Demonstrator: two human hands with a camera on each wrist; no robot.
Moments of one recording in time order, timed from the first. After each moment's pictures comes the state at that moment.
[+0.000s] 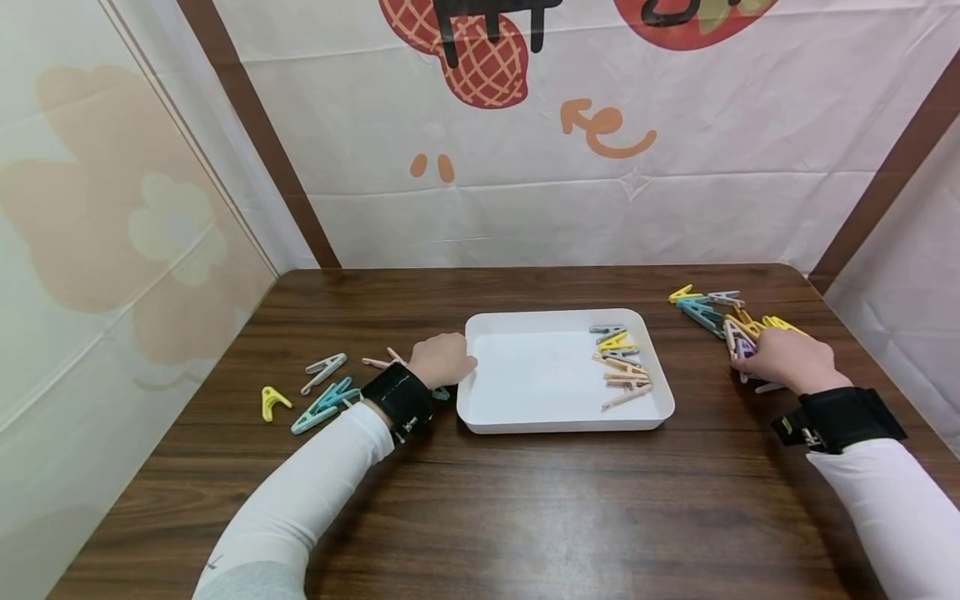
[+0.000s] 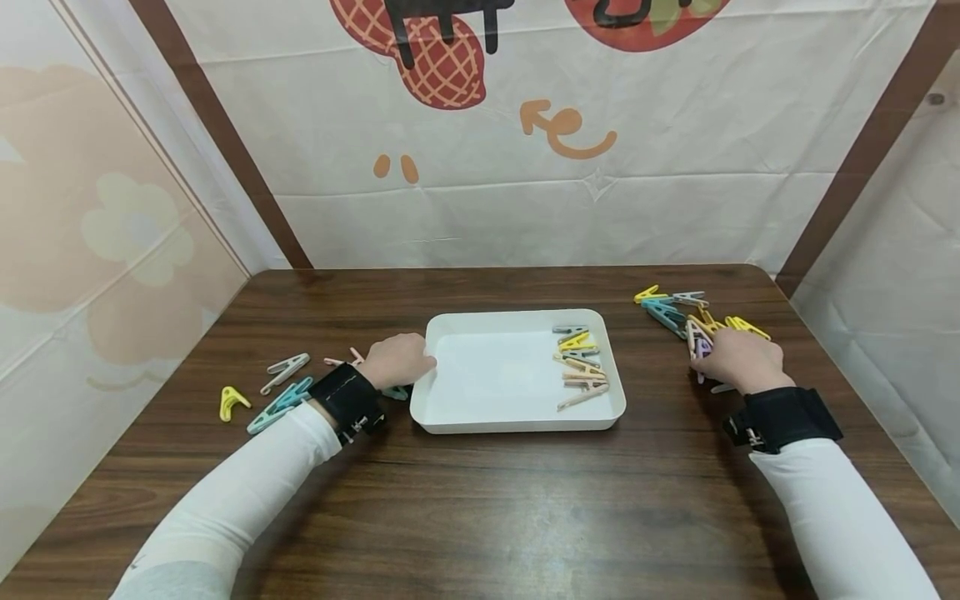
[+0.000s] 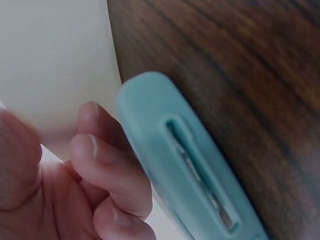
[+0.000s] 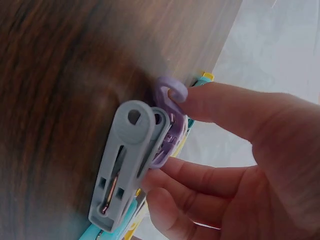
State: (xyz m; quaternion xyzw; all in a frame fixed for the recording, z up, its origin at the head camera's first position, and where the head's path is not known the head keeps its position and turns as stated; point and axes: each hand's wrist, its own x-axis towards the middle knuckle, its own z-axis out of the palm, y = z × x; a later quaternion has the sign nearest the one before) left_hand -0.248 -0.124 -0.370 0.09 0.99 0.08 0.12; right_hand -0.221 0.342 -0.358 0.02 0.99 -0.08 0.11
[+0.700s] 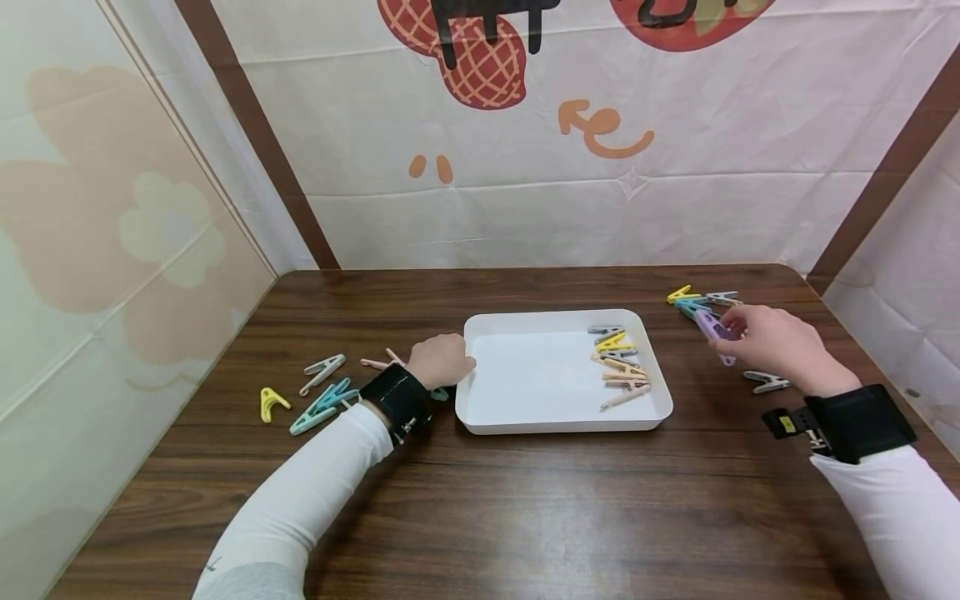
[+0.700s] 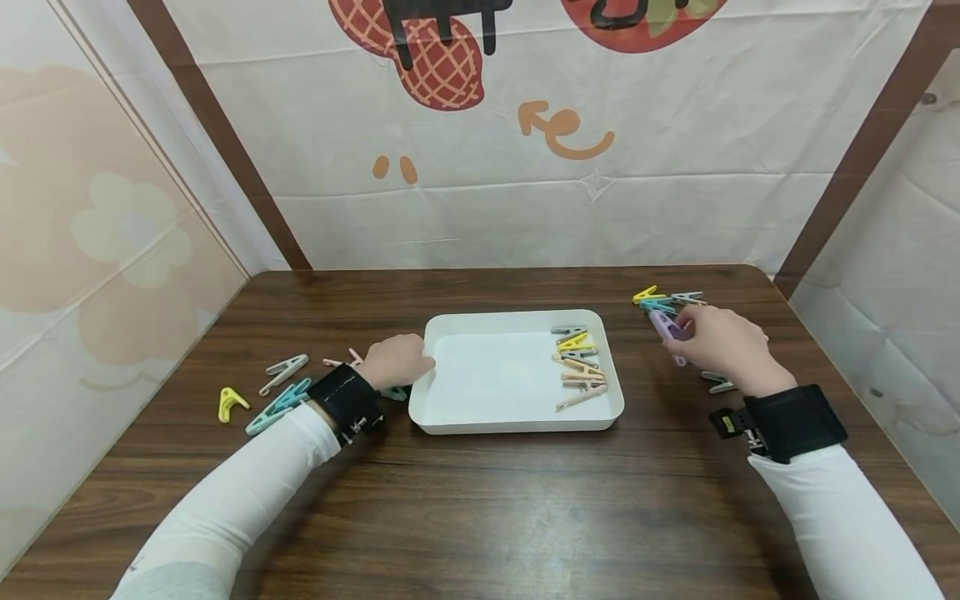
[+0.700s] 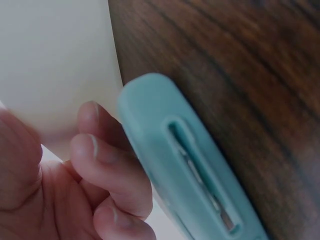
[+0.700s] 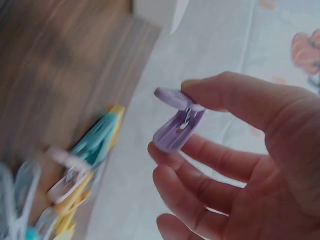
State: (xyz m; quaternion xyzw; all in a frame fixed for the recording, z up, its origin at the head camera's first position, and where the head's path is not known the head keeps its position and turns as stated) left_hand -0.247 -0.124 -0.370 0.09 0.98 0.09 0.12; right_hand -0.210 0.308 -0.321 -0.07 0.99 -0.15 0.03
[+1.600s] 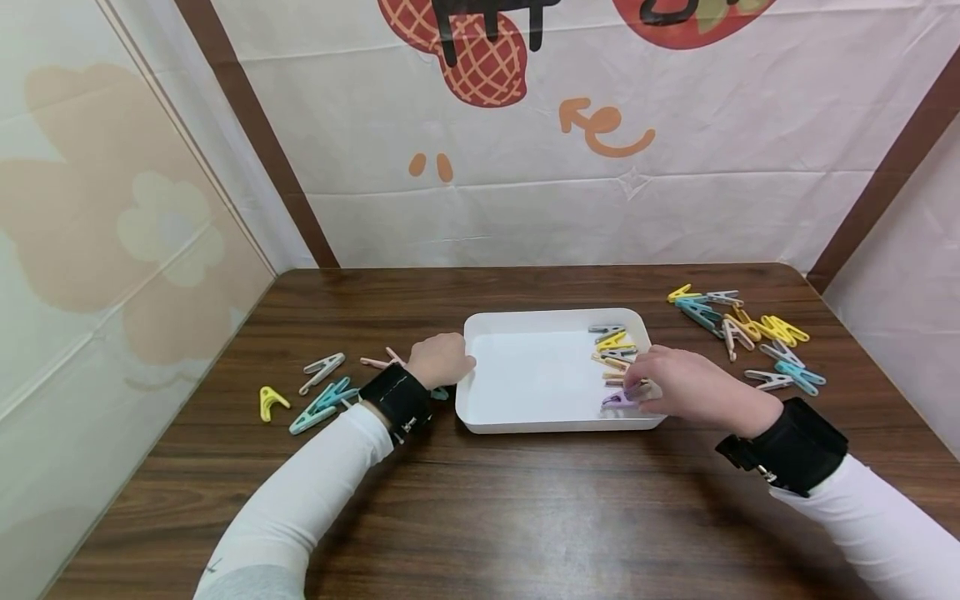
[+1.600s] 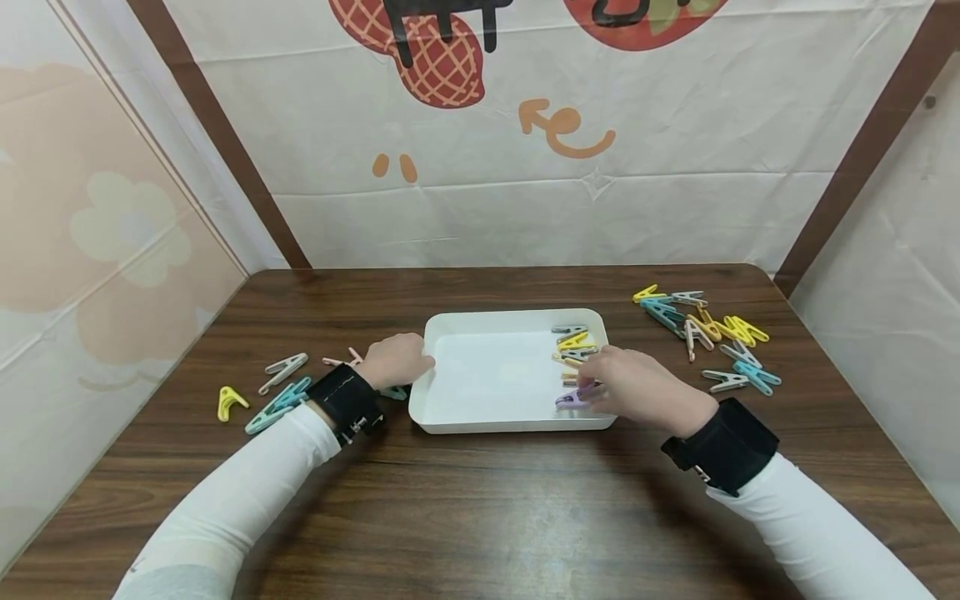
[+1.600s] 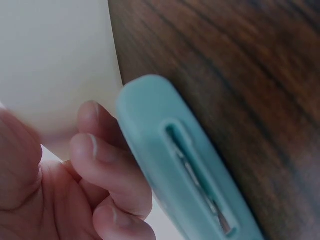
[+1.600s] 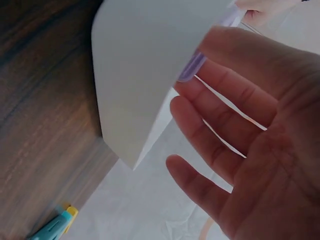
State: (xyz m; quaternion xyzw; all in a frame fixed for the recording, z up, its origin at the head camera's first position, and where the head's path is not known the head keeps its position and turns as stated) left_hand -0.249 -0.124 -0.372 0.09 0.98 0.09 0.12; right_hand -0.180 0.222 -0.341 -0.35 0.93 -0.12 0.04
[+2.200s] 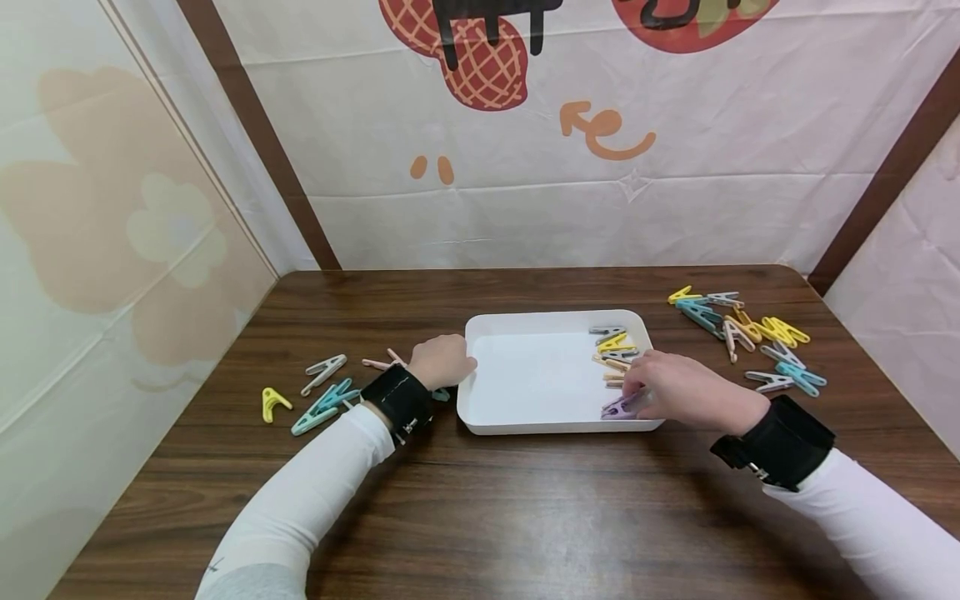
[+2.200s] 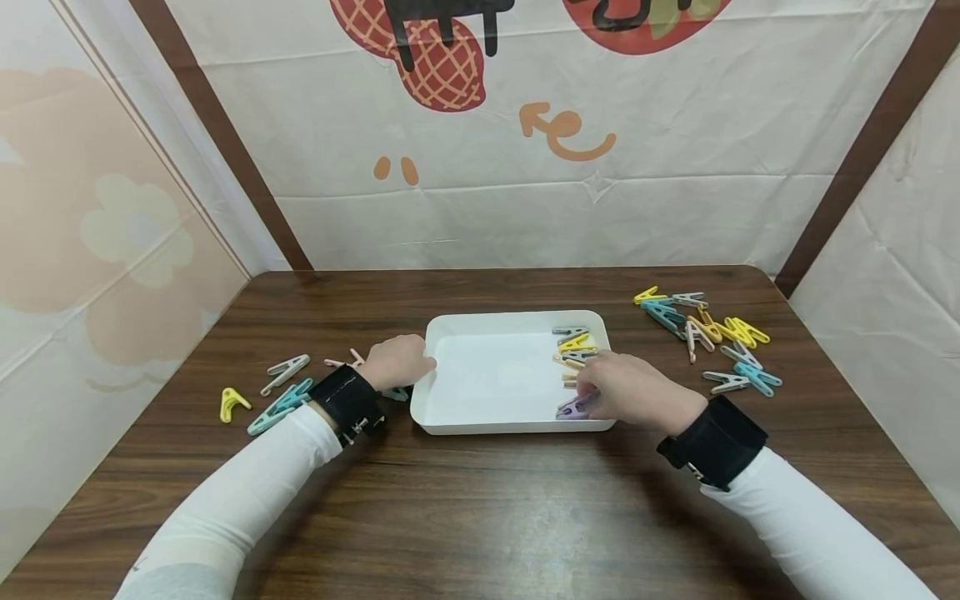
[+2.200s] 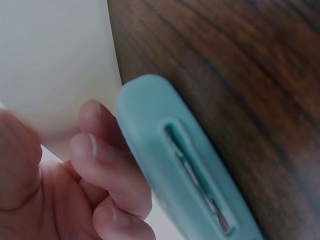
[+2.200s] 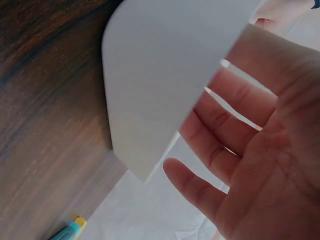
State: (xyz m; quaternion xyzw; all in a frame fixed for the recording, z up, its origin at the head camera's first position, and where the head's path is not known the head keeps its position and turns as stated) left_hand -0.248 -0.125 -0.370 0.09 0.98 0.09 0.13; right_hand -0.186 0.218 -0.351 -0.36 0.92 -0.11 0.05
